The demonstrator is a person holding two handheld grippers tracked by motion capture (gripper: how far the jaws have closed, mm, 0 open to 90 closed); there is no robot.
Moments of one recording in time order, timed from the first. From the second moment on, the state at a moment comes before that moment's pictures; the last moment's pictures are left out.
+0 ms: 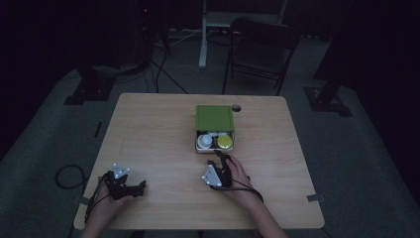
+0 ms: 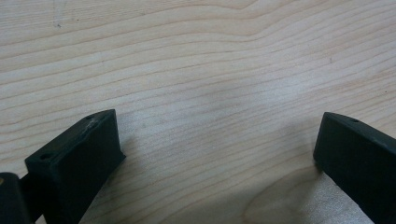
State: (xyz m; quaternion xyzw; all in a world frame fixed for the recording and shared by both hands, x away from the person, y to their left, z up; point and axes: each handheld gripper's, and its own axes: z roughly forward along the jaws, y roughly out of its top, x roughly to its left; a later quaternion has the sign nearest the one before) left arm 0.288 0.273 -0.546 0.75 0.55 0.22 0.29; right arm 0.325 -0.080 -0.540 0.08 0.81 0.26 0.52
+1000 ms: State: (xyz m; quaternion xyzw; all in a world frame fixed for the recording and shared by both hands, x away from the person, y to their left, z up) left arm 0.288 0.273 -0.546 0.75 0.55 0.22 0.29; right arm 0.354 -0.082 -0.550 0.04 0.81 0.23 0.54
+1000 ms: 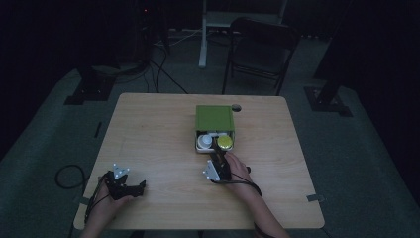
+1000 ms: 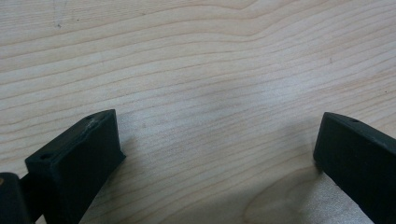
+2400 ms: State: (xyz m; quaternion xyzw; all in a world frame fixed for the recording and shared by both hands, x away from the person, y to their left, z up) left arm 0.288 0.273 -0.546 0.75 0.55 0.22 0.29; right arm 0.330 -0.080 -0.552 0.00 0.81 0.20 0.56
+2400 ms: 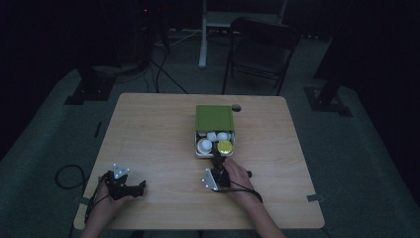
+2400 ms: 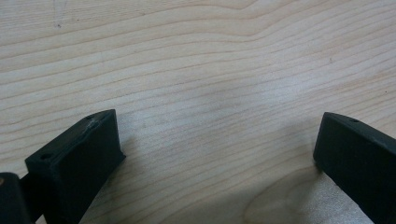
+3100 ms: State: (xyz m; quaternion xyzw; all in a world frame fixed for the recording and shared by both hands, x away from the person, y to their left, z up) left arm 0.288 0.273 -0.546 0.75 0.55 0.22 0.29; right arm 0.307 -0.083 -0.551 -0.02 0.81 0.19 0.56
